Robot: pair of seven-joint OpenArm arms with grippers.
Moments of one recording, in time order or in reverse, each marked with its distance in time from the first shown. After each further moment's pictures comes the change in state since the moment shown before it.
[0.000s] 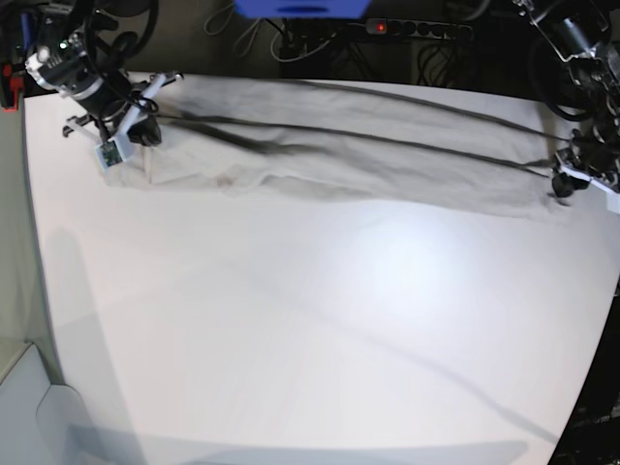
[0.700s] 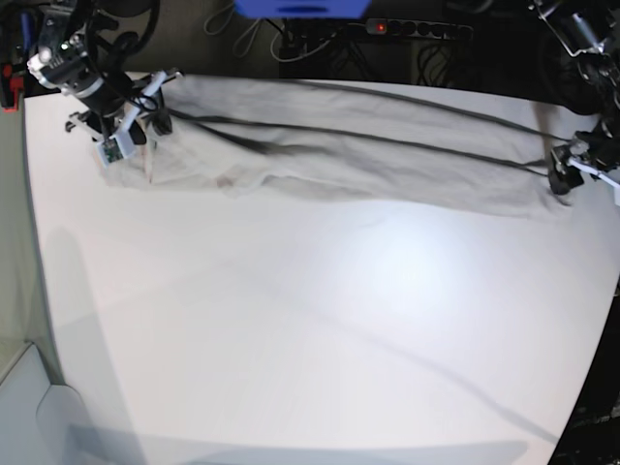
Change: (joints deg) left arm 1.8 -2.2 0.2 -0.1 0.1 0.0 -0.3; right arm 0.0 0.2 0.1 -2.3 0.0 0.0 0.0
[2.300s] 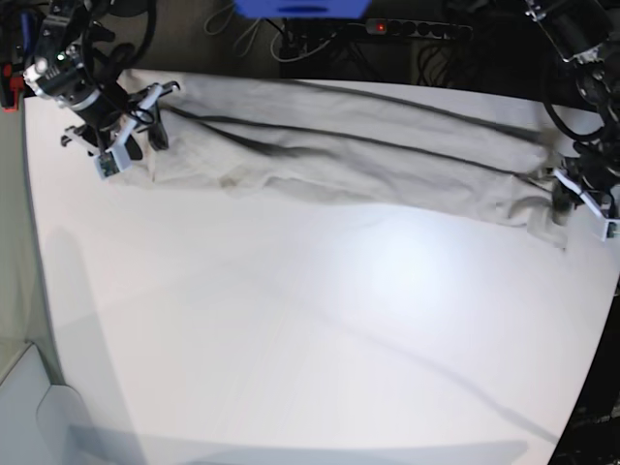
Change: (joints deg) left arm 0.0 2.8 5.4 18.9 0.2 -5.7 14.0; right arm 2.8 0.8 0.0 0.0 0.0 0.0 0.0
